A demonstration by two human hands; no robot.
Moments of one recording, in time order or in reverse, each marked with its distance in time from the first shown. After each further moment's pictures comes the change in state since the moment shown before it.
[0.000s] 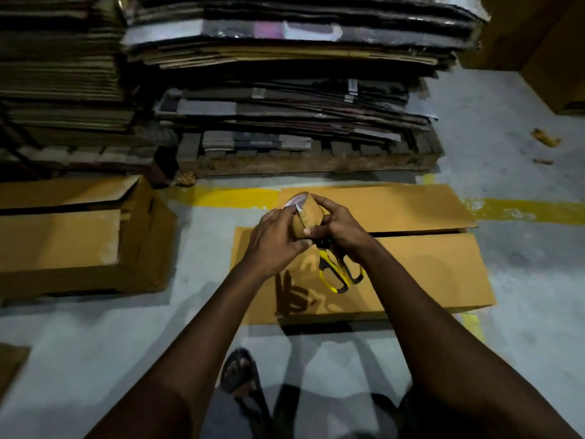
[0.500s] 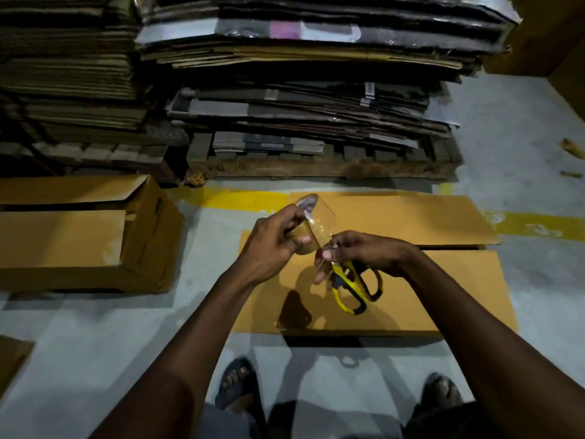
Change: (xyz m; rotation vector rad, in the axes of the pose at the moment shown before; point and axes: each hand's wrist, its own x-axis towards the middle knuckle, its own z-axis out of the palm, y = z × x) left_hand 0.005 0.001 -0.021 -0.370 0.018 0.148; right_hand -0.009 -0.020 -0.038 -0.292 -0.598 0.213
